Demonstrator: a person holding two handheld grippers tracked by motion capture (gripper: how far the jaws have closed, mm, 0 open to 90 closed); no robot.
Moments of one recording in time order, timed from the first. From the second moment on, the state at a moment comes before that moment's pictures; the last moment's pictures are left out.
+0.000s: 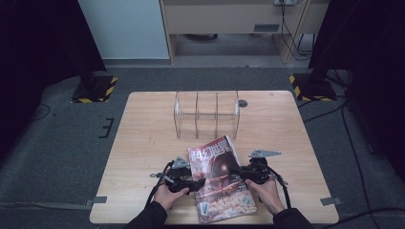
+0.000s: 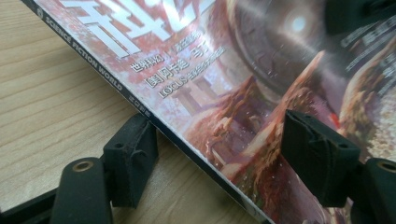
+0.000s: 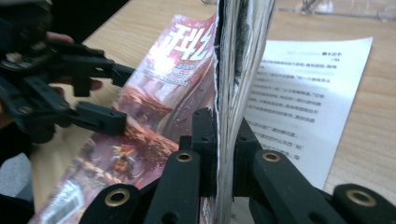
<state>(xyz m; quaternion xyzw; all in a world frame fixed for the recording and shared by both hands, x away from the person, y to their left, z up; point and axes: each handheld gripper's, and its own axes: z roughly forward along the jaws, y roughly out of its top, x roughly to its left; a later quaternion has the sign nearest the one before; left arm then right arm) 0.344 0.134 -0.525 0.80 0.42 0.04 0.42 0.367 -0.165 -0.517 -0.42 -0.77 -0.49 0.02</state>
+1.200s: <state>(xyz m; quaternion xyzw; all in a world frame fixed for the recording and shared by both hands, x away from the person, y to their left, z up) 0.345 0.130 -0.517 0.79 0.45 -0.01 0.42 0.370 -0.156 -0.529 -0.43 -0.80 -0.42 -0.05</state>
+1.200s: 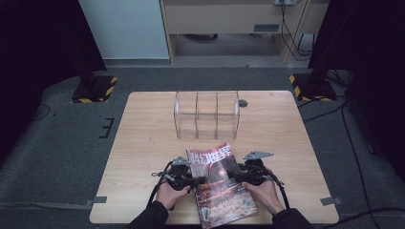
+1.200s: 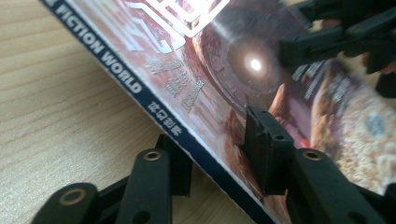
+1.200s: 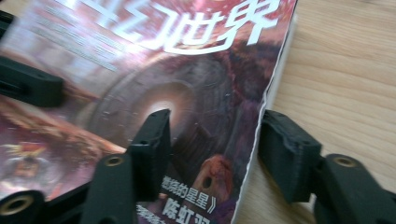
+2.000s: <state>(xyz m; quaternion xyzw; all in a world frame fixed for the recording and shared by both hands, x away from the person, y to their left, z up) 0.344 0.134 -0.479 0.76 0.47 0.00 0.46 0.372 -0.162 -0.526 -0.44 -0.78 -0.45 -0.05</state>
